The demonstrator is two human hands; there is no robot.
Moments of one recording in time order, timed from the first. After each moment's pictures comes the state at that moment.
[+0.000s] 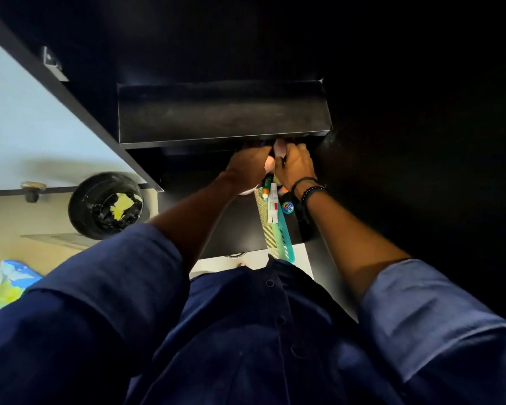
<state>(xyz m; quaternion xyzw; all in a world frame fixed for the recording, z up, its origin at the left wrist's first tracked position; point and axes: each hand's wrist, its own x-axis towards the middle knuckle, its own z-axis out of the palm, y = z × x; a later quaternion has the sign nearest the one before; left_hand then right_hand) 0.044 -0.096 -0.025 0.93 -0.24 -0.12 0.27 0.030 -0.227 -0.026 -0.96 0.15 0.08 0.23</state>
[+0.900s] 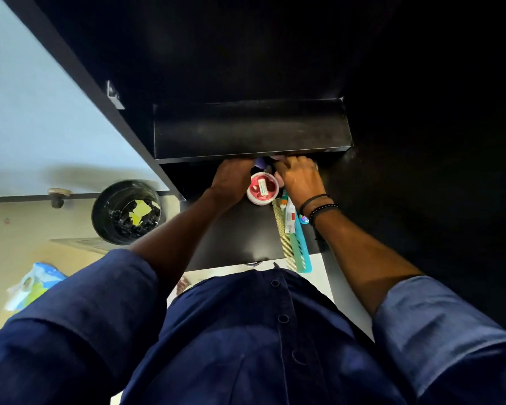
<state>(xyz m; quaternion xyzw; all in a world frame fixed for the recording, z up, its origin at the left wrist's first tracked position) 0.049 -0.031 -0.016 0.94 -0.24 0.01 0.23 0.025 -0.195 -0.007 -0.99 -0.12 0.03 -0.05</state>
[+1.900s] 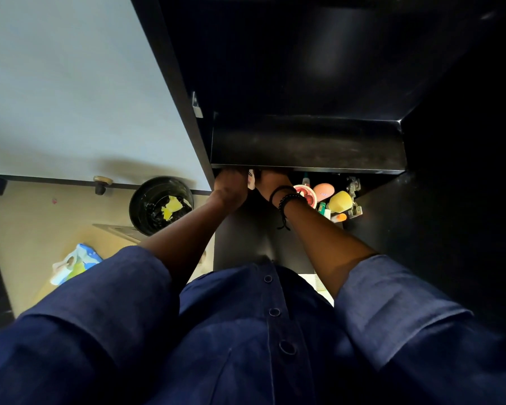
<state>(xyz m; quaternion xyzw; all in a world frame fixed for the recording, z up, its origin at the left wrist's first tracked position) 0.055 0.049 -0.016 0.98 -0.09 -0.18 0.02 0.067 -0.063 -0.016 -0.96 -0.11 0.18 0.18</state>
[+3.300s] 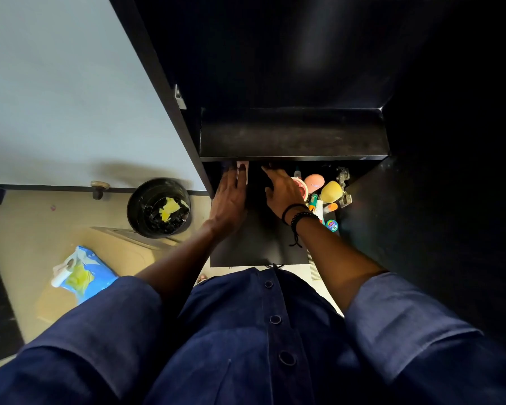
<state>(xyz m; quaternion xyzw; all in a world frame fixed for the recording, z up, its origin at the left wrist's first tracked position) -0.007 0.042 -0.029 0.97 -0.10 -0.12 0.20 0.019 -0.109 -0.037 -0.95 -0.03 0.11 0.28</state>
